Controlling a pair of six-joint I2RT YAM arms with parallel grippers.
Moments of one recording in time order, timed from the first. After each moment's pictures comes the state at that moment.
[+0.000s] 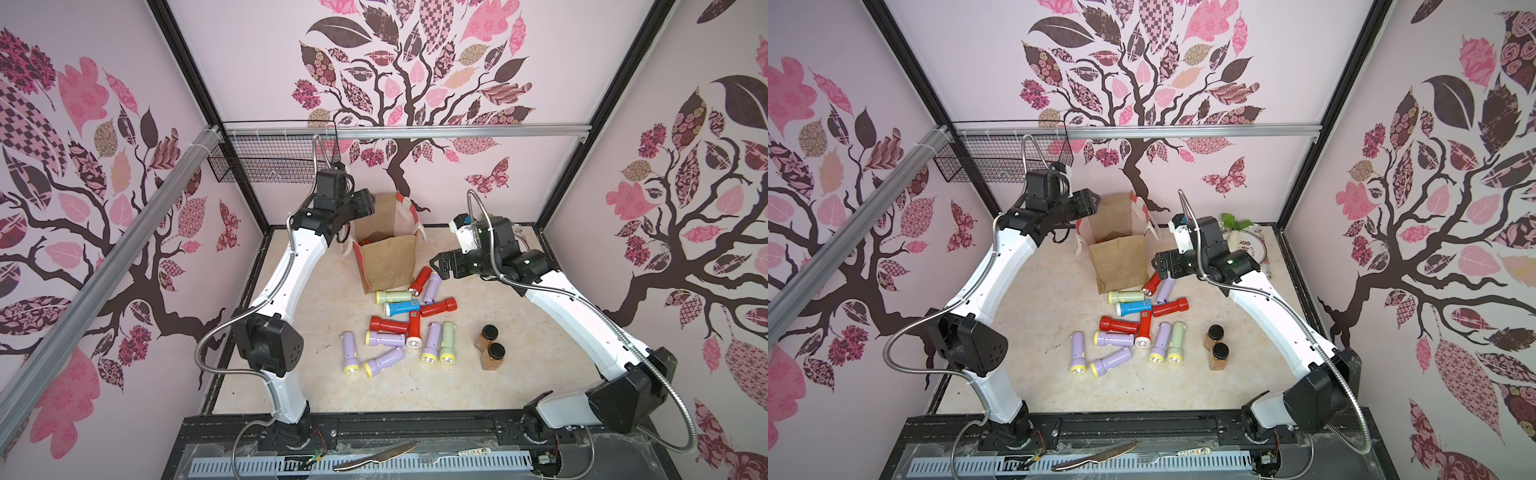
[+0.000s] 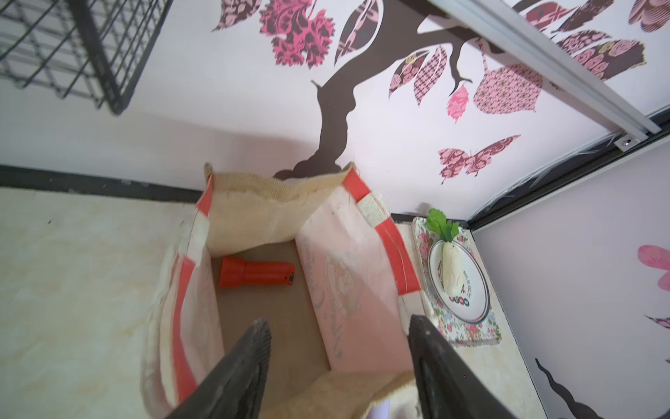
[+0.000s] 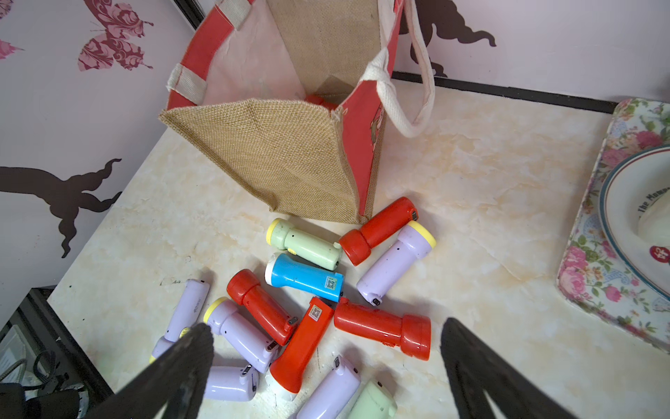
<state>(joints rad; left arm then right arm) -0.28 1.76 1.91 -0.60 0.10 -0.44 0.48 1.43 1.42 -0.67 -0.17 0.20</state>
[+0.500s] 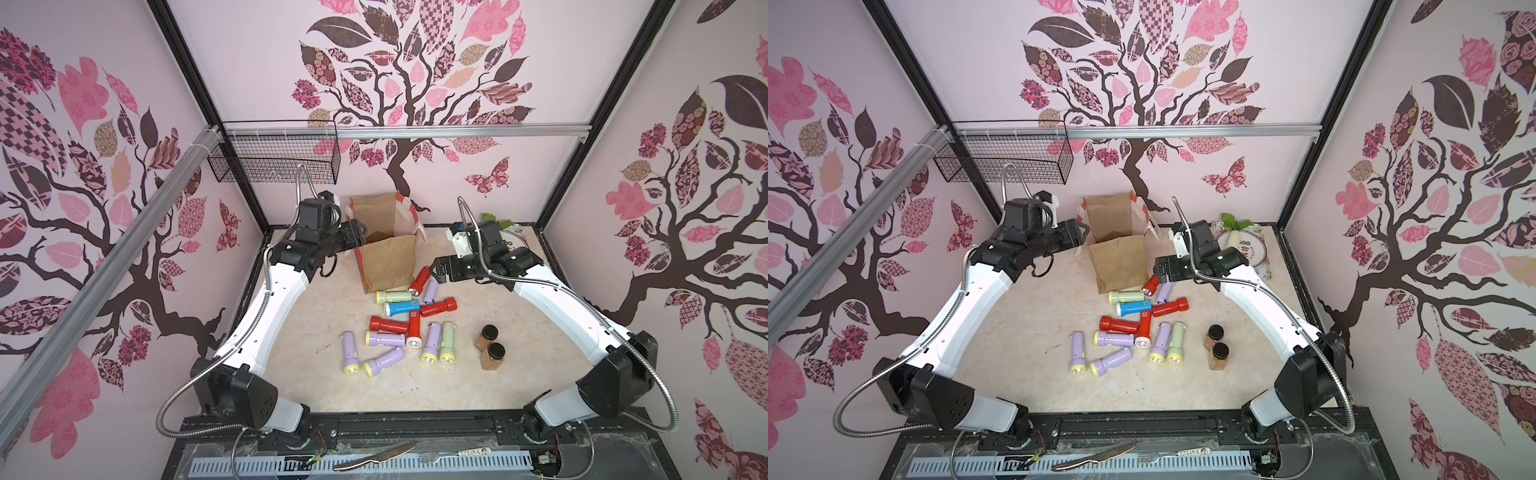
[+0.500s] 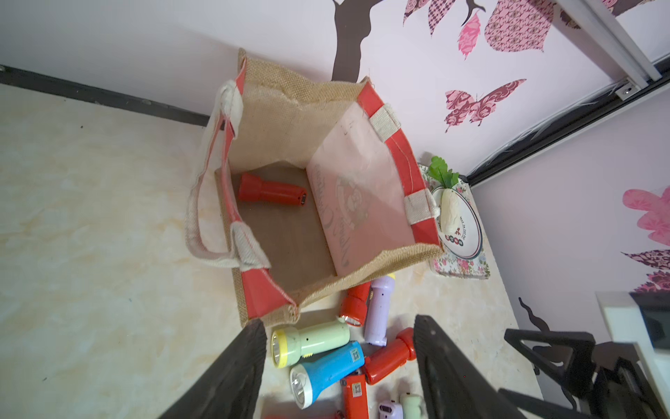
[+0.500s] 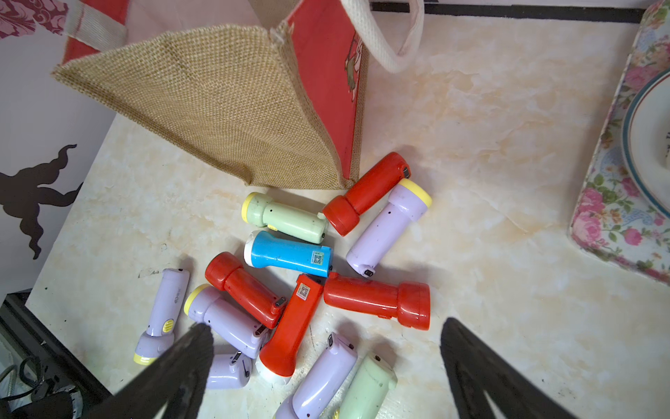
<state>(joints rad) -0.28 1.43 1.53 -0.63 0.14 -0.46 0.46 1.51 1.41 -0.71 -0.15 0.26</state>
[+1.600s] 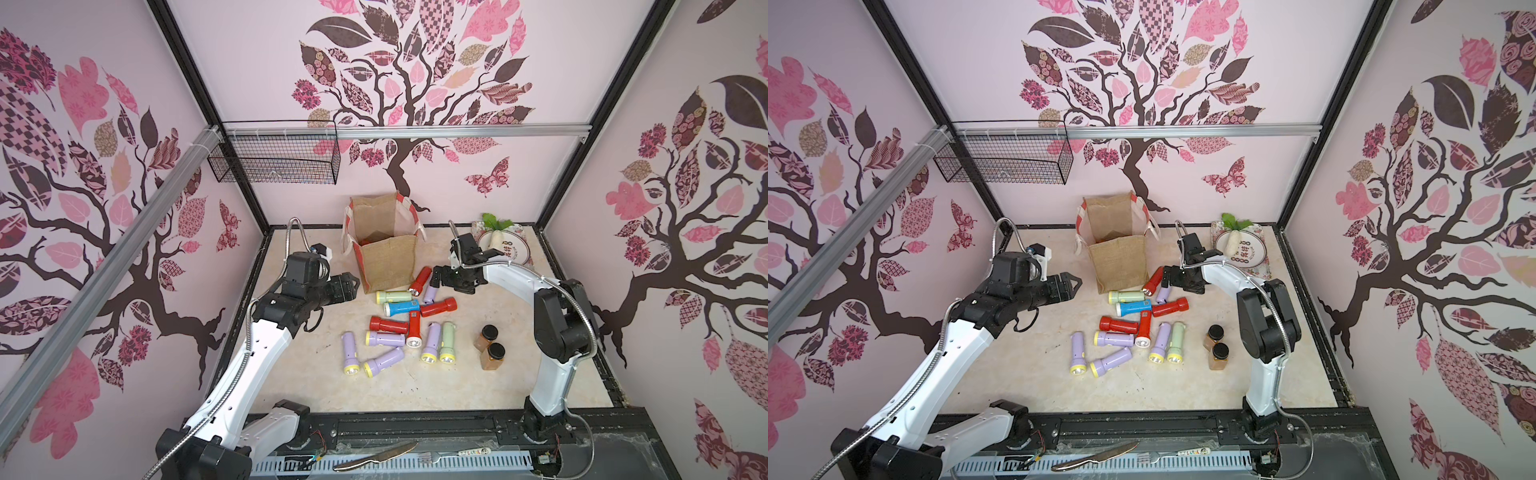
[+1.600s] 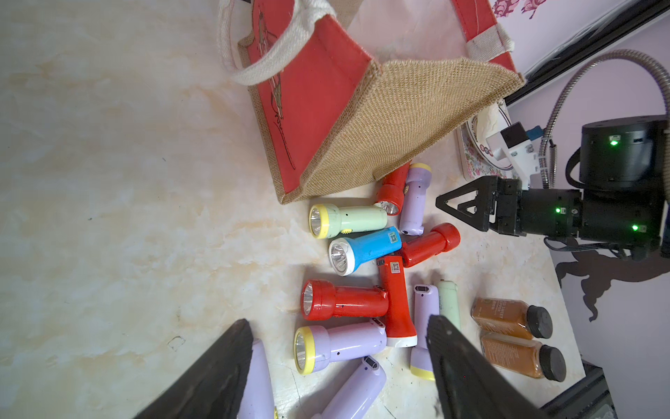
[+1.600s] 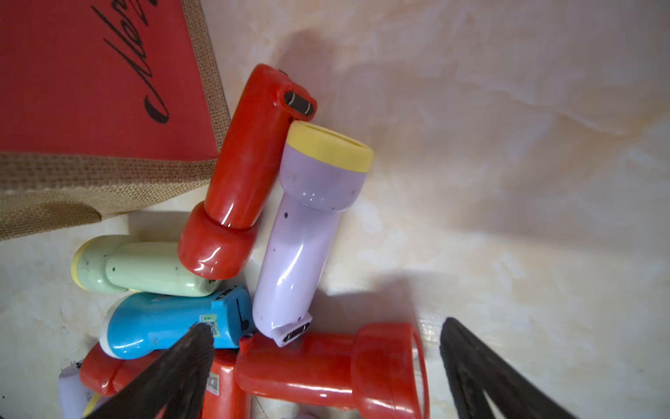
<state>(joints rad) -0.28 1.08 1.05 -0.67 0.19 -0.43 0.35 1.91 1.41 -0.61 -0.19 0.48</state>
